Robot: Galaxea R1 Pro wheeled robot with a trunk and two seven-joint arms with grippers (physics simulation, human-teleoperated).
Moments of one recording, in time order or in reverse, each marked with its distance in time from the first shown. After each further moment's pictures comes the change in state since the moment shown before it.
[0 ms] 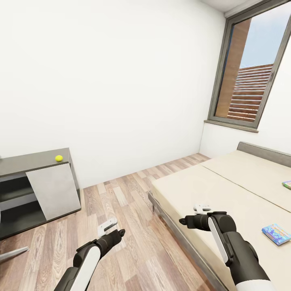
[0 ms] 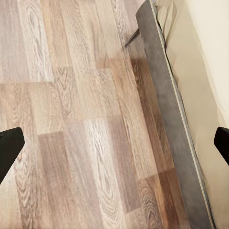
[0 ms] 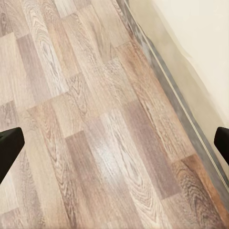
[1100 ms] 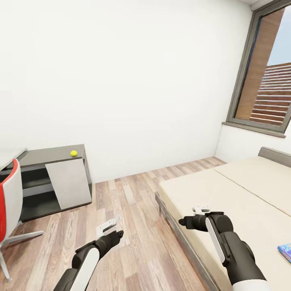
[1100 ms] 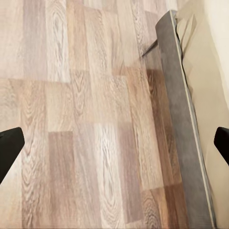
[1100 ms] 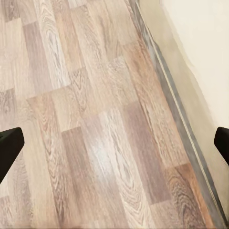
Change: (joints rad) left arm 0.008 0.011 -0.003 -0.004 -0.025 0.000 0.001; right arm -0.001 0.024 -0.001 0.008 0.005 0.007 -0.050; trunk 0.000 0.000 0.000
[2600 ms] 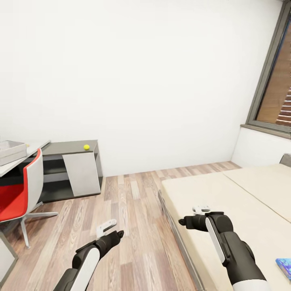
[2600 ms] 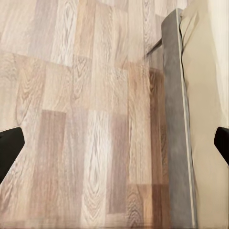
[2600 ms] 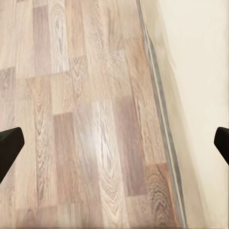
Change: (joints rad) left arm -0.001 0.000 -0.004 0.000 -0.001 0.001 0.000; right arm 0.000 0.000 0.000 -0.002 0.000 0.000 -0.003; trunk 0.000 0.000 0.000
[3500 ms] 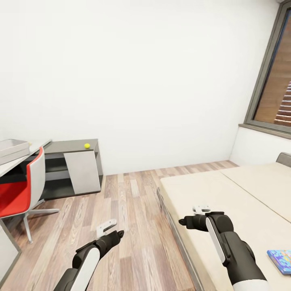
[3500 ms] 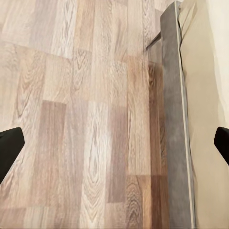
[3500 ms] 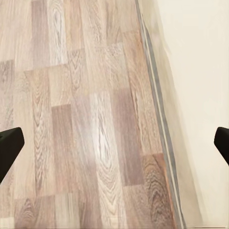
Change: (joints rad) left arm -0.001 -0.001 -0.001 -0.001 0.000 0.000 0.001; right arm 0.000 -0.002 0.000 -0.002 0.001 0.001 0.000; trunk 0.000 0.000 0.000
